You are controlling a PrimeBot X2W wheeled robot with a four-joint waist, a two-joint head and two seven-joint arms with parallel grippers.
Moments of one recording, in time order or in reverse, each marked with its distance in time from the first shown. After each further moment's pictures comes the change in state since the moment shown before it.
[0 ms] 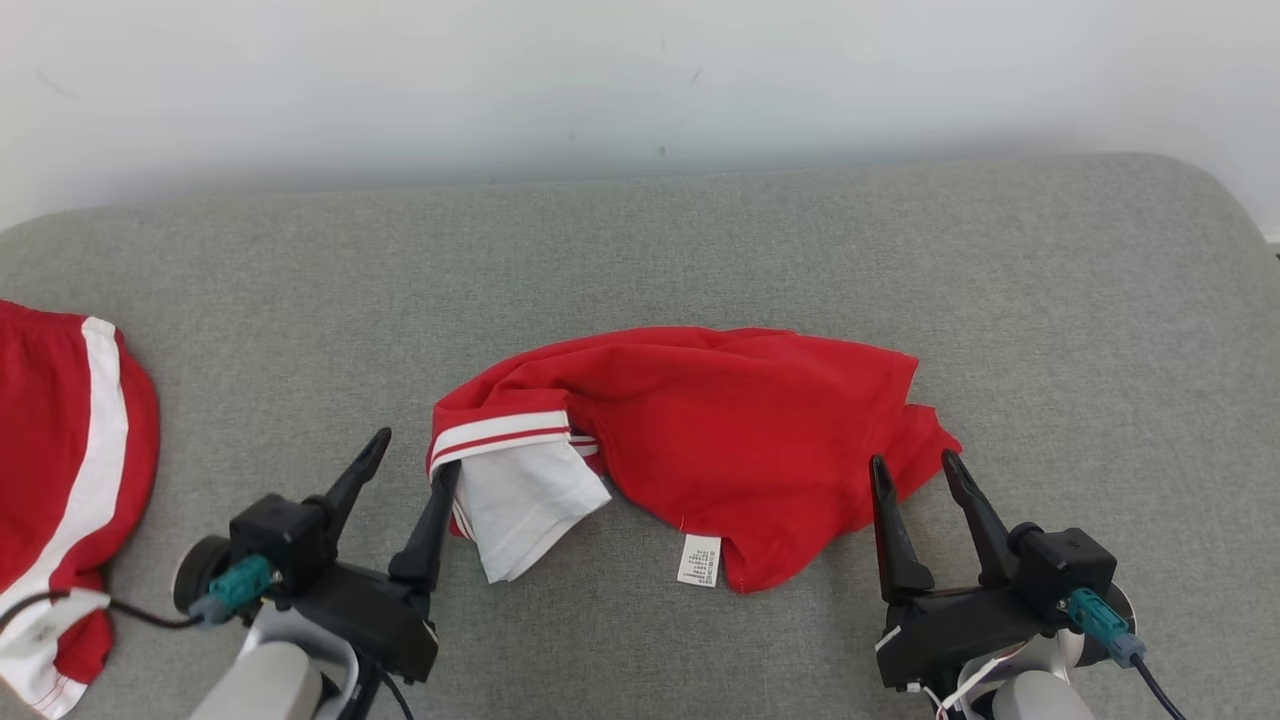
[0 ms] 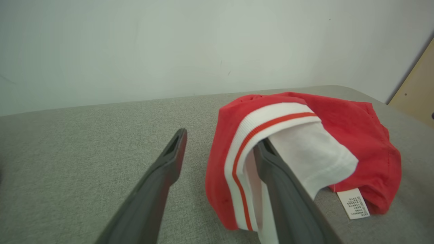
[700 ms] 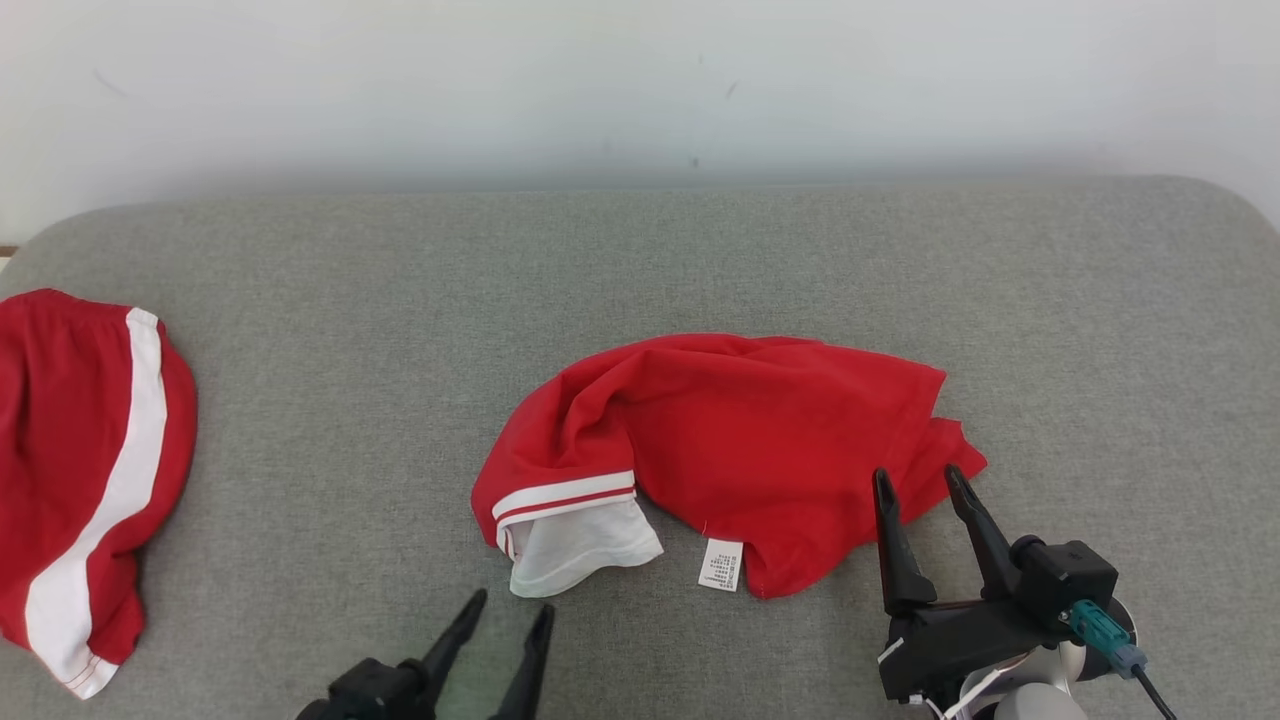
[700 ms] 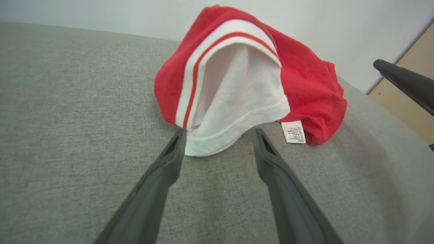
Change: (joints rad) left arm 0.306 -0.175 0.127 -0.079 0.143 -0.062 0.000; right arm 0.020 0.000 -0.006 0.005 0.006 0.000 0.000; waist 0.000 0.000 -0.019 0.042
